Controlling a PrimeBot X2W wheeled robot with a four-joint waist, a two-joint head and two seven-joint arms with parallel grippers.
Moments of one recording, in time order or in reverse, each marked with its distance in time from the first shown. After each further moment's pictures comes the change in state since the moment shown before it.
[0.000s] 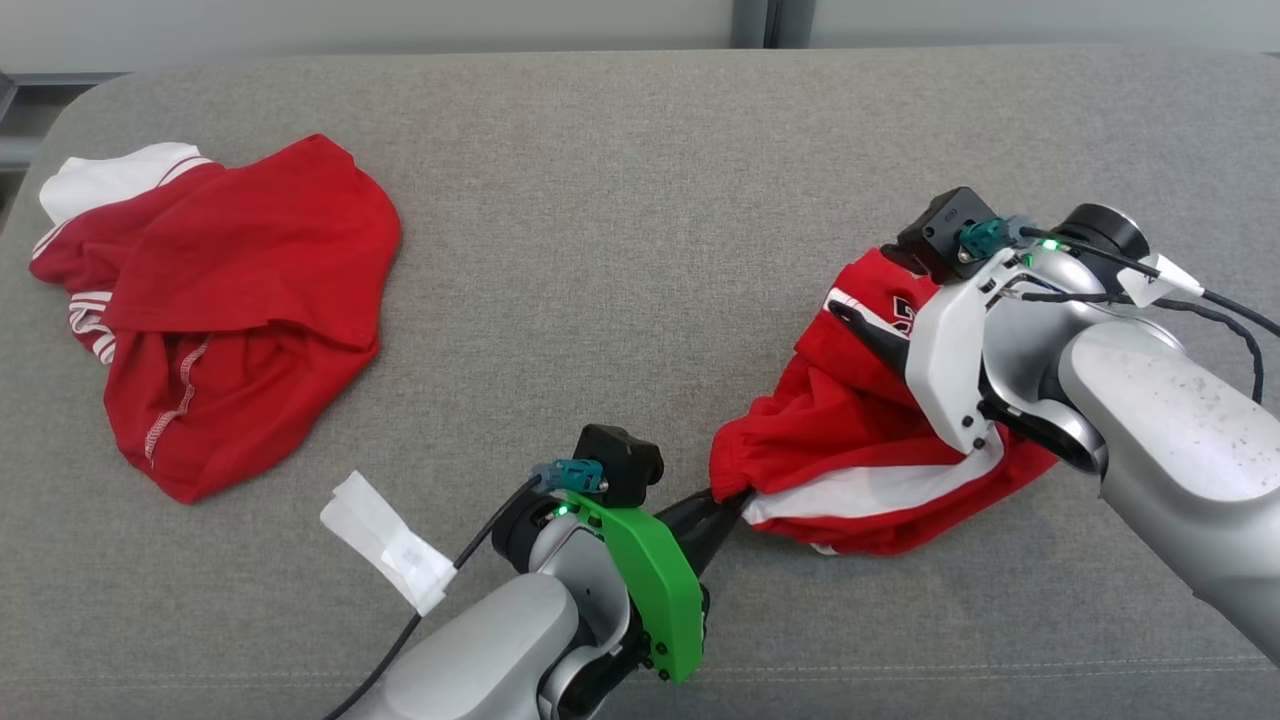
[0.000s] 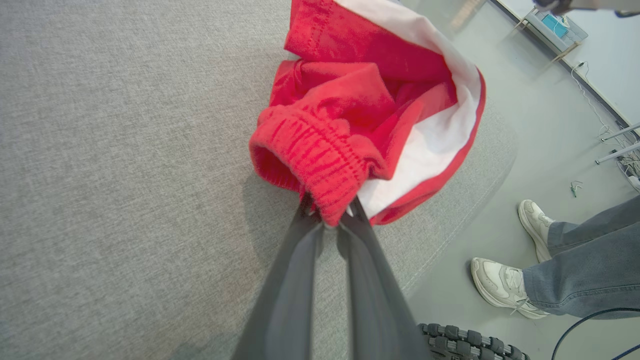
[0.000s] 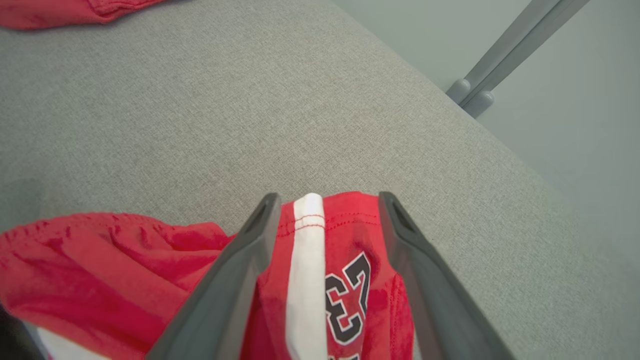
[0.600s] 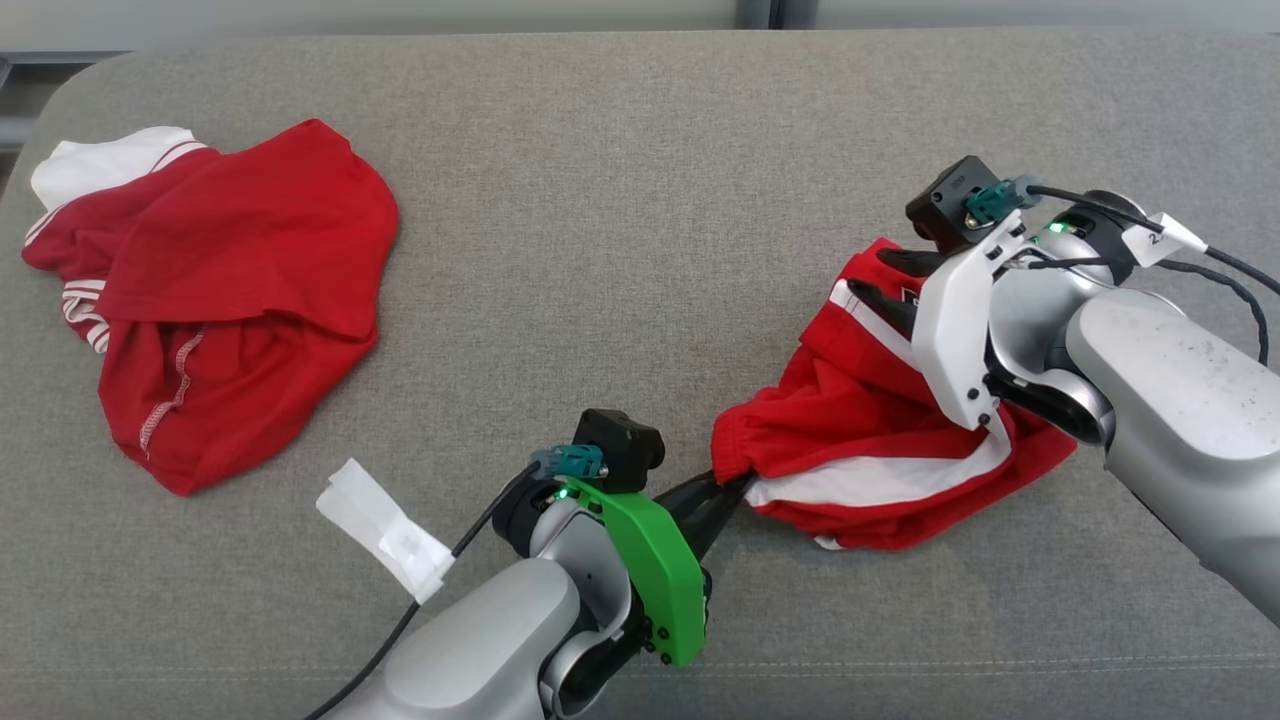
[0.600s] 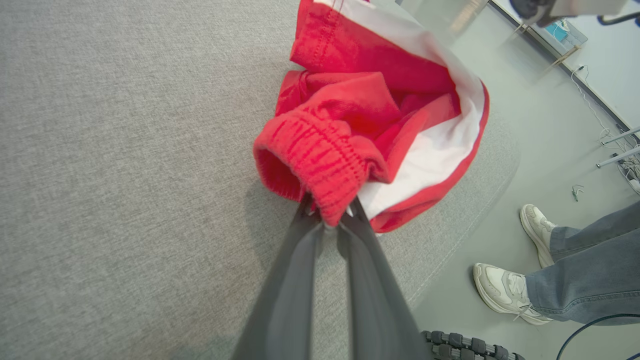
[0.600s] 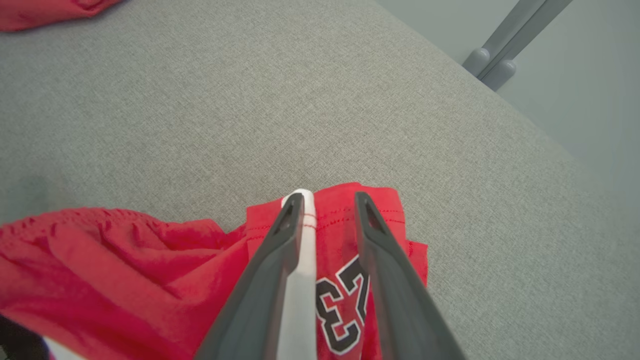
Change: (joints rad) left arm -0.024 -0.001 -0.001 -0.003 0.000 0.003 -0.012; right arm -0.076 -0.010 0.073 0.067 0.121 0.000 0.026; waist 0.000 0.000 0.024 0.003
